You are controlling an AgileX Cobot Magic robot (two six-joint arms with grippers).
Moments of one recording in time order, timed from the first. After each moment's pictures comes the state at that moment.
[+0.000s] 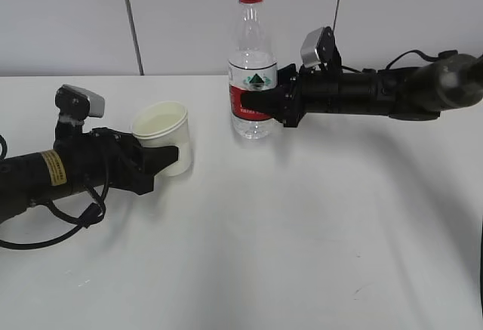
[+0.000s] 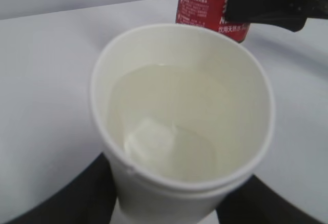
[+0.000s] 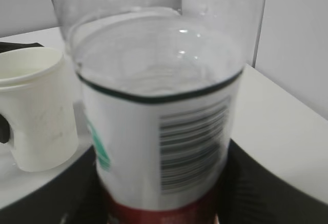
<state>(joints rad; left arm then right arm) -0.16 2.03 -0.73 0.79 -1.02 -0.50 0.09 2.39 -1.62 -1.36 -1.07 0.82</state>
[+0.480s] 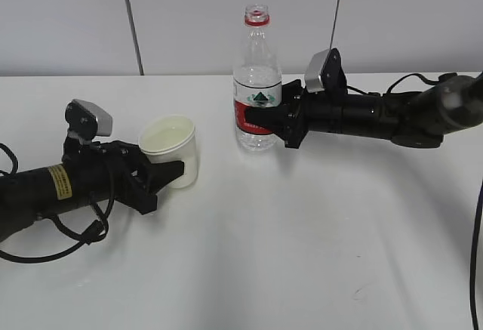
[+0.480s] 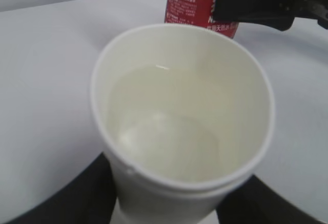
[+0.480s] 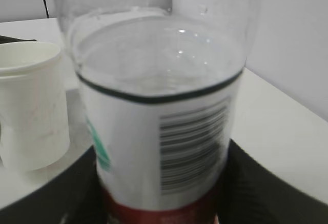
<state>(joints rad) -0.16 2.11 -0.73 0.81 -1.11 -0.39 0.09 2.39 -1.47 -1.22 -1.09 0.56</state>
